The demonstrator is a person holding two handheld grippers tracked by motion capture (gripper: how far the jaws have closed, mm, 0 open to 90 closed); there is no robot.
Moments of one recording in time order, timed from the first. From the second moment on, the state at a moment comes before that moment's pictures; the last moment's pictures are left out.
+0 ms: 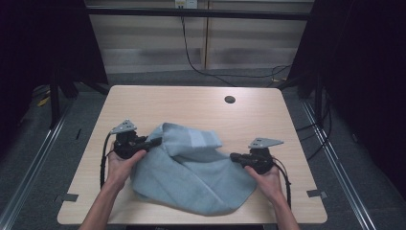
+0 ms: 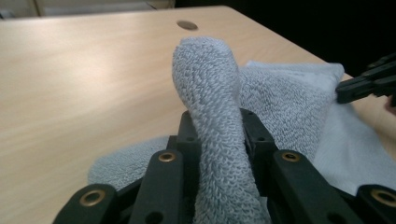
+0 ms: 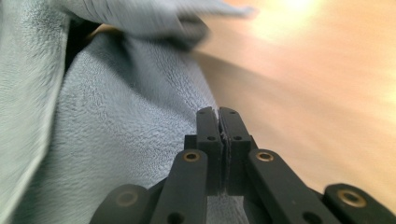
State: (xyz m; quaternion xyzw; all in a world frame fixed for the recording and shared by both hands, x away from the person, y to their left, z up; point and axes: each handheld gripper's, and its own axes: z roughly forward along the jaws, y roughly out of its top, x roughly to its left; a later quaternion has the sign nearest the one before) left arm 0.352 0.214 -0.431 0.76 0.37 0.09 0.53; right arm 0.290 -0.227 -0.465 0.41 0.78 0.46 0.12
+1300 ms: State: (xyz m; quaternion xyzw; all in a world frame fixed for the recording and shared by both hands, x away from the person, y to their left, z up) left arm 0.327 0.231 -0.491 0.83 0.37 0.07 0.42; right arm 0.309 -0.209 -0.504 0.41 0.82 0.40 0.06
